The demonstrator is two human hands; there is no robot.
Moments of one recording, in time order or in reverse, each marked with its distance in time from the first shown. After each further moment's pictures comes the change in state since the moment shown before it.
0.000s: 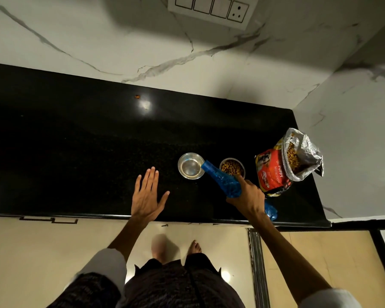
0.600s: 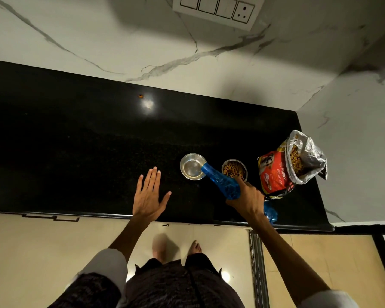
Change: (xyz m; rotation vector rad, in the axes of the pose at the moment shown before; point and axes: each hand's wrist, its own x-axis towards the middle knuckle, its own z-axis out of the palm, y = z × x) left_hand 0.000 -0.001 0.001 0.046 -0.004 -0.006; right_hand 0.004 -0.004 0.007 -0.024 -0.014 0.000
